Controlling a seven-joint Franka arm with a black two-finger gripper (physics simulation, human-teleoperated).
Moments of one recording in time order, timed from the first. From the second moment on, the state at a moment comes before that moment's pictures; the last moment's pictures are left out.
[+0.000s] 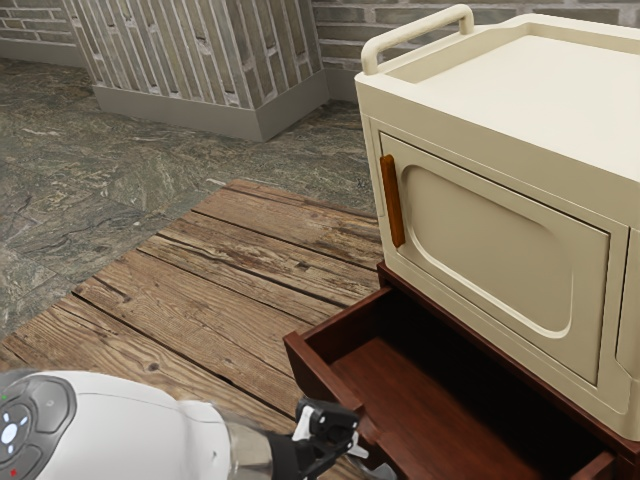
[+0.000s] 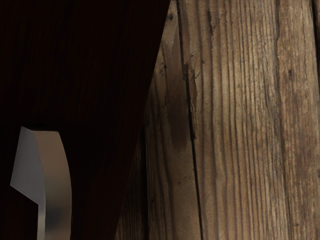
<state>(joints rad) -0.17 -0.74 -0.39 -2.62 -0.07 2.46 1.14</state>
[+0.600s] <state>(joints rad) -0.20 -0.84 -0.38 -2.68 -0.09 2.41 1.13</state>
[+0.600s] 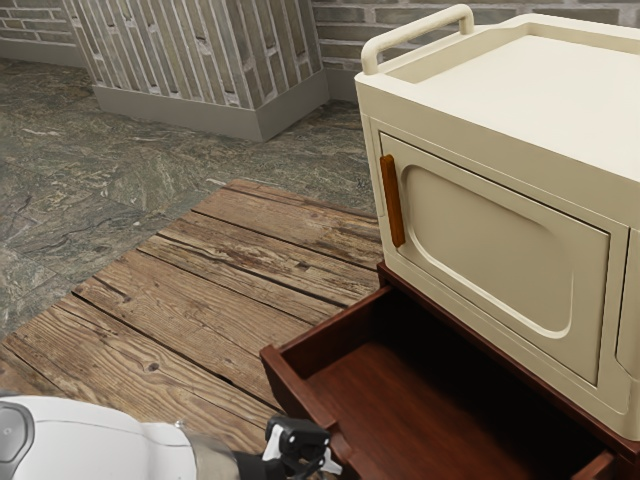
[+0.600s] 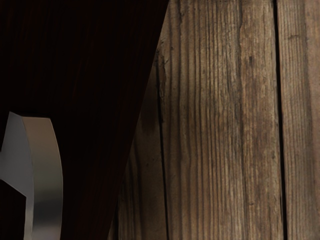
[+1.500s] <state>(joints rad) -0.21 -0.94 -0.38 -2.74 -0.13 2.37 1.12</state>
